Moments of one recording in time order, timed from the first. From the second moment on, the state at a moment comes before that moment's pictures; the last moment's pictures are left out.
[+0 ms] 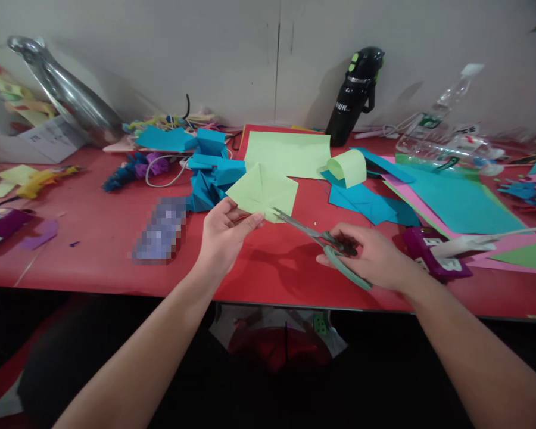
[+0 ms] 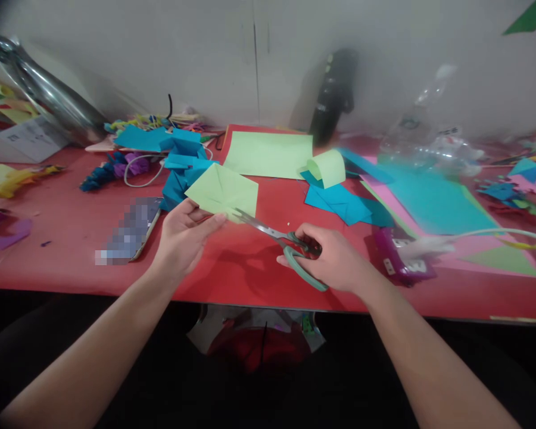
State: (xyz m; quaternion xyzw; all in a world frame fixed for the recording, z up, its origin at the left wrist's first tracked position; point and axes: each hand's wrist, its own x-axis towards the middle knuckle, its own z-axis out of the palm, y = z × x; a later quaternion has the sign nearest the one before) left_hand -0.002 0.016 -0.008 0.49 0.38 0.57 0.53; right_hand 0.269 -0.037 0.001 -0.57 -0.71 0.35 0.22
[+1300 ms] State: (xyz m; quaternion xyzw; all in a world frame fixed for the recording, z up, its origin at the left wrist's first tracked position) left_hand -0.003 0.015 -0.005 0.49 0.39 0.56 0.54; right_hand 0.269 -0.036 0.000 -0.59 -0.69 0.36 0.22
